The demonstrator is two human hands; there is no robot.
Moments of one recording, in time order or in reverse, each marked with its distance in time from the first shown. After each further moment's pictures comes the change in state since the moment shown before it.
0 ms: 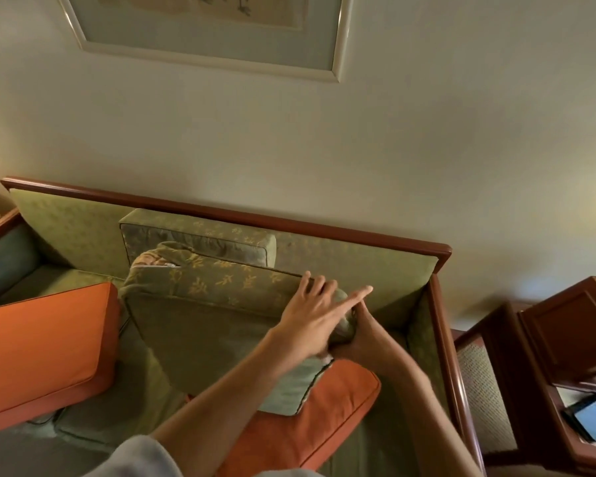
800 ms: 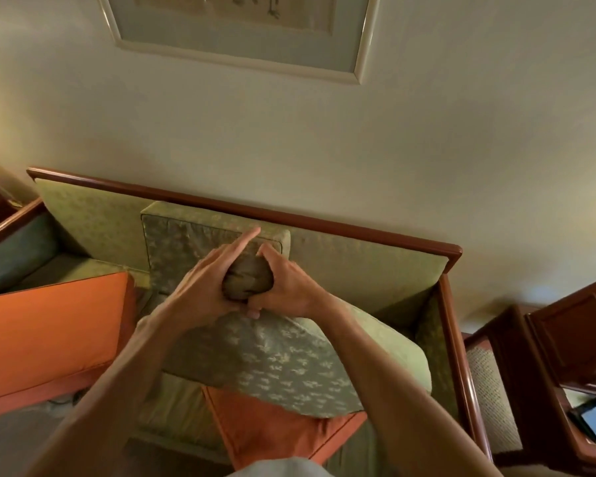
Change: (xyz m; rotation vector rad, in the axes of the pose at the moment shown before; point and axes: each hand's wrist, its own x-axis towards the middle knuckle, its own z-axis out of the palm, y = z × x) left_hand -0.147 -0.147 -0.011 -0.727 0.446 -0.176; right_hand 0.073 -0.173 0.033 0.101 -0.219 -0.093
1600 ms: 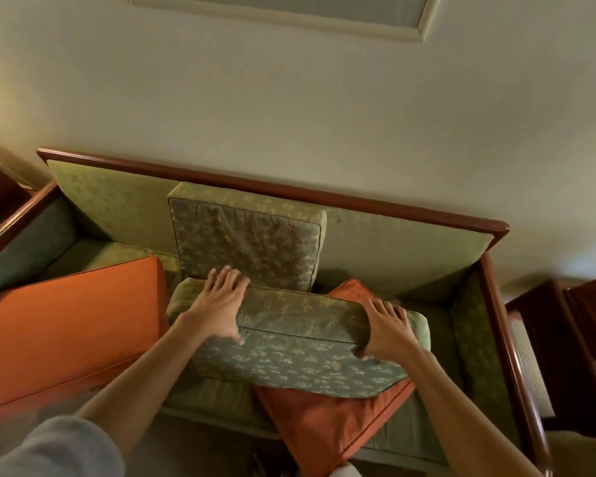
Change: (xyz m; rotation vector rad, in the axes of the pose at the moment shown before) left_hand -0.023 -0.186 0.010 0.689 -0.565 -0.250; right_hand -0.020 0.138 0.079 -0.569 -0.081 0.436
